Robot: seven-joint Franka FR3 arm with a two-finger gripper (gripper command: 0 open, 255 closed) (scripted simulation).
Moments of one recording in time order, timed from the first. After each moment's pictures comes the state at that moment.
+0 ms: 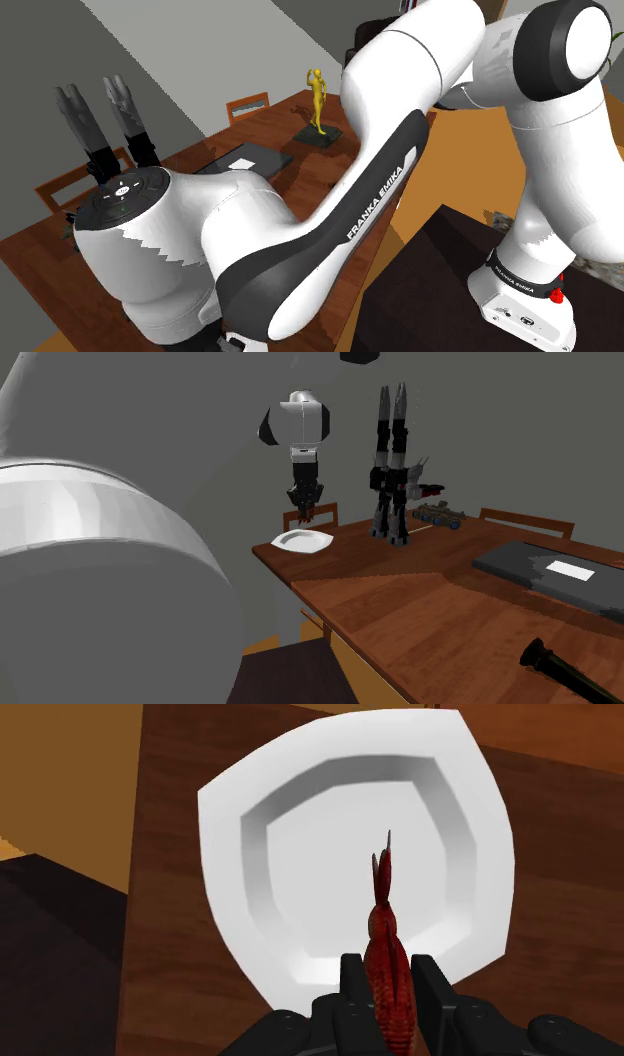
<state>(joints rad) 0.47 0.62 0.77 -1.65 -0.51 2.11 2.51</state>
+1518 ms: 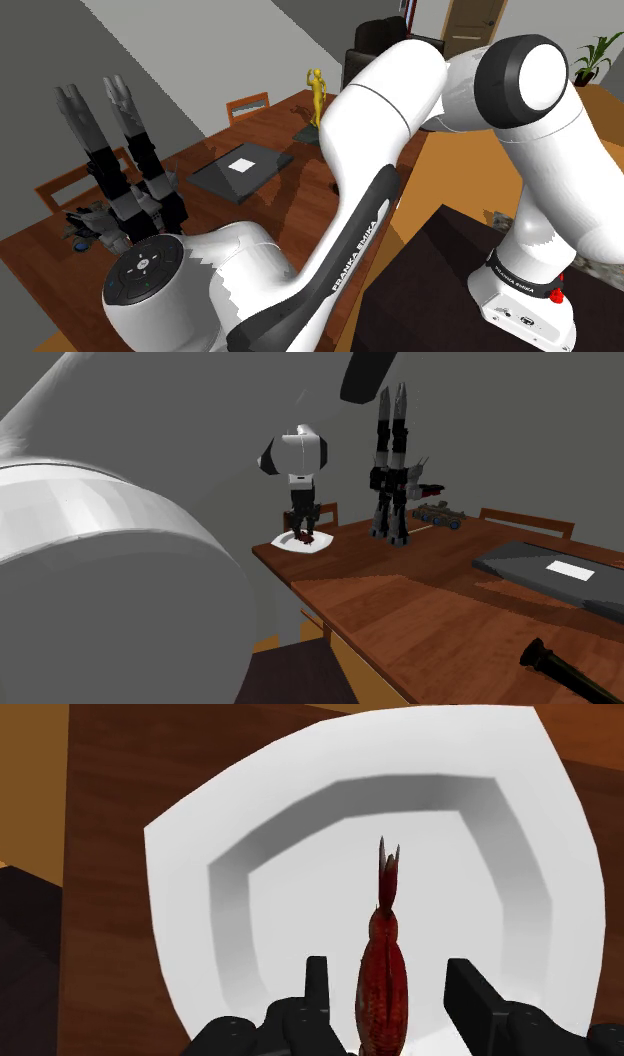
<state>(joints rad) 0.54 0.75 0.69 -1.64 -0.59 2.21 2.57</state>
